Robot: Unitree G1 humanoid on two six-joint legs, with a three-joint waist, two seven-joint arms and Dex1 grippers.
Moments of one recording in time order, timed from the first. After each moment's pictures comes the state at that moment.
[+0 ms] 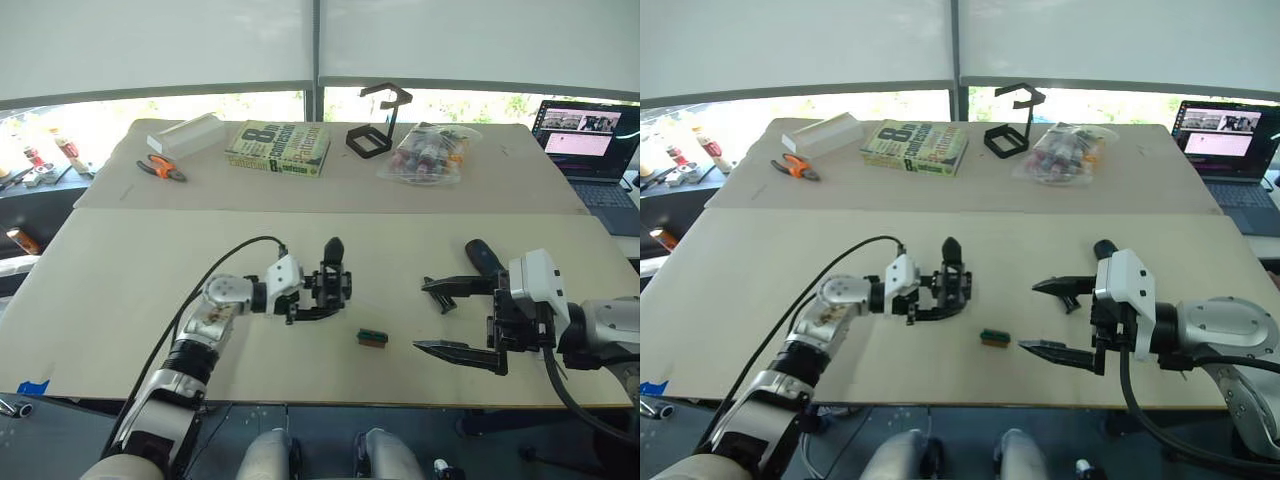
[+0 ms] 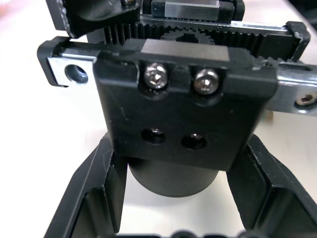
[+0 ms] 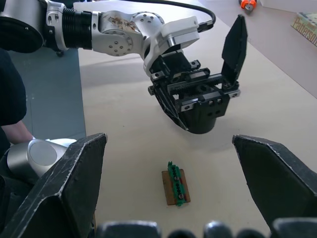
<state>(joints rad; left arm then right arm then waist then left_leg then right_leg) -0.58 0.31 -0.22 0.54 -0.16 -0.15 -1.21 0.01 -0.94 -0.28 -0.62 0.73 0.57 1.06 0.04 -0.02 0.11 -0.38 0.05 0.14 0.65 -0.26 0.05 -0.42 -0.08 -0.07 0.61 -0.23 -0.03</state>
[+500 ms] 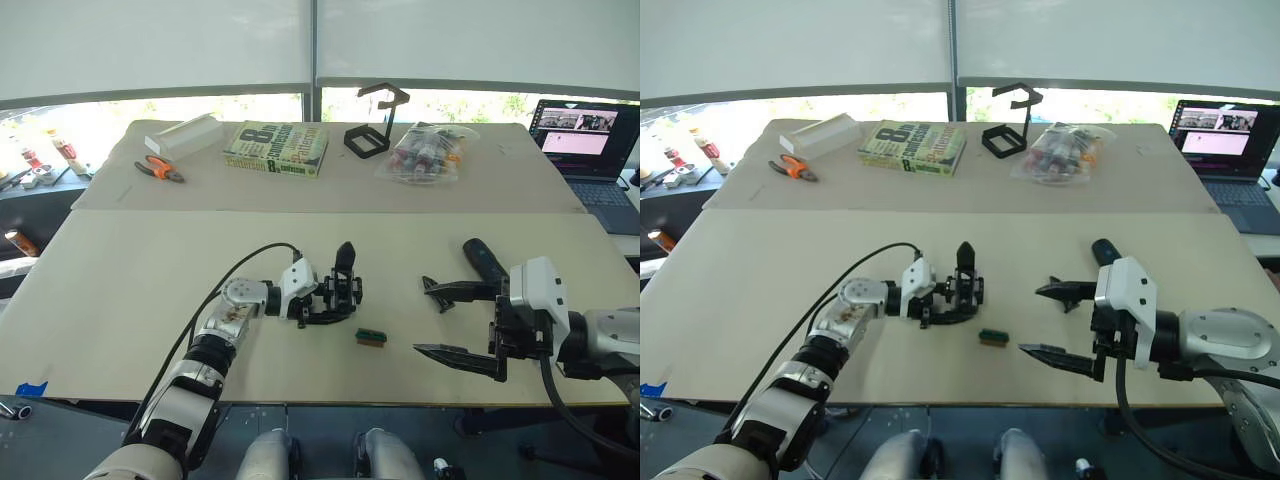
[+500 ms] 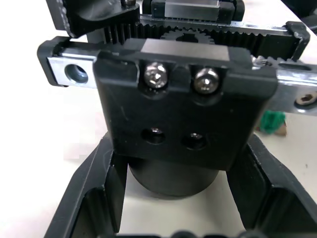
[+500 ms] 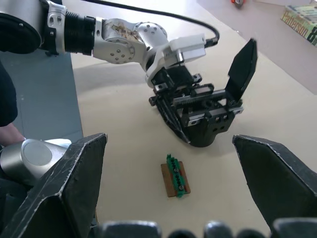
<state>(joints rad) -0.64 0.25 -0.23 0.73 -0.11 -0.15 -1.22 0.07 -0.93 -0.31 -0.67 0.73 0.57 1.00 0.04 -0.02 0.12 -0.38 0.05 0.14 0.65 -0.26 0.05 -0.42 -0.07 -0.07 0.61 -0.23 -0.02</state>
